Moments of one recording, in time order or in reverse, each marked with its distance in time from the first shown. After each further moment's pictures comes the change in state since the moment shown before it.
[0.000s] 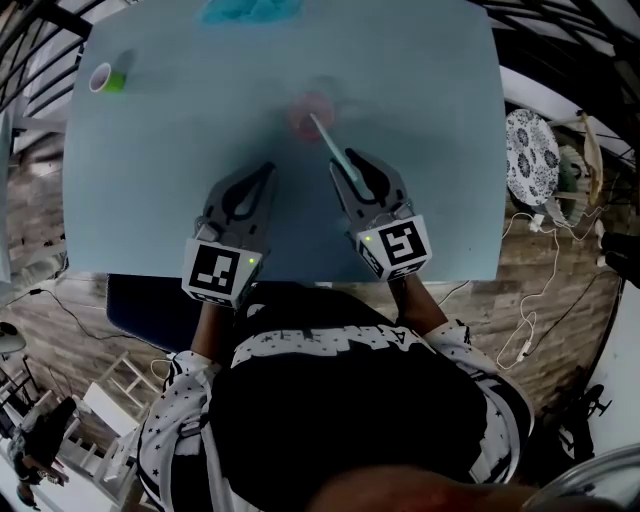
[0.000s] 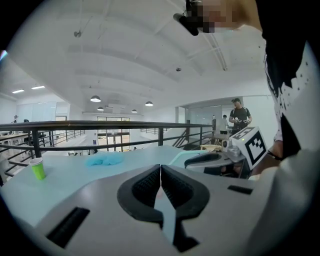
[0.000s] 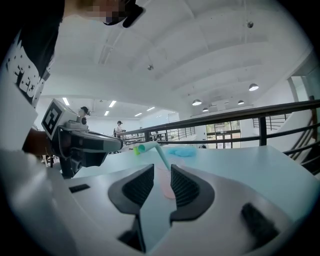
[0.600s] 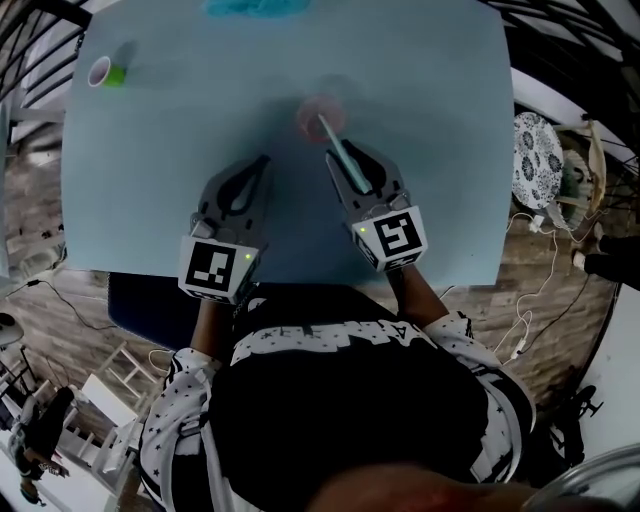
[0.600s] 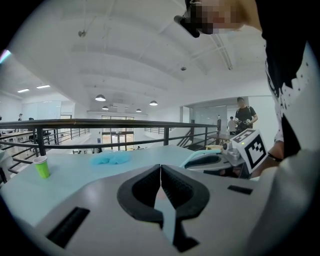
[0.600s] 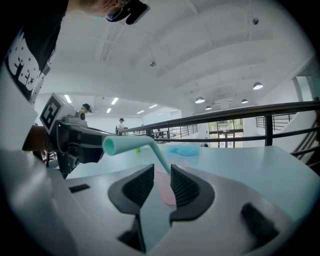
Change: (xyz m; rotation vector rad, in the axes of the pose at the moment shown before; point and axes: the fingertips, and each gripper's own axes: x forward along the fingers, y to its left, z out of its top) left arm 0.006 0.025 0.005 -0.028 -0.004 0.048; right arm 0.029 -0.004 0.002 -0.027 0.031 0.022
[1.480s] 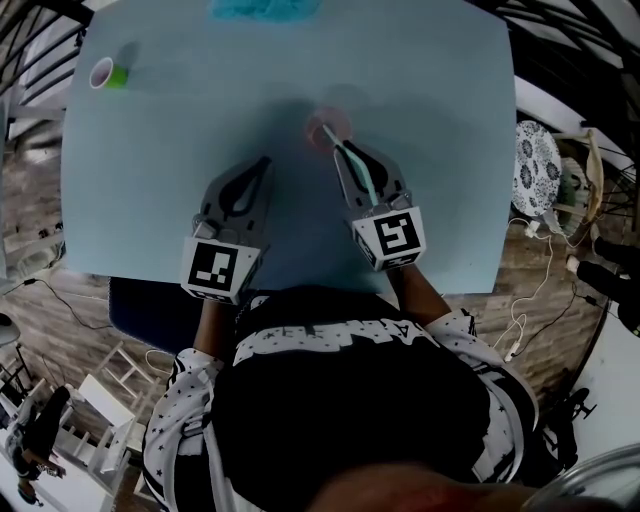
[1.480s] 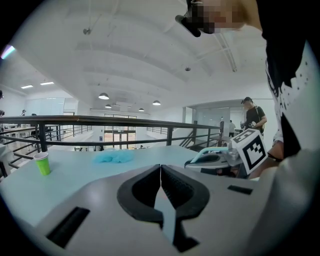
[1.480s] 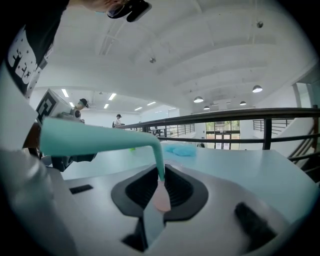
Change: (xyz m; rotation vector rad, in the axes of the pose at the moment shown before) left arm 0.007 0.031 -0.010 -0.042 0.007 0.015; right arm 0.033 -0.009 -0.001 -0.015 0.029 -0.047
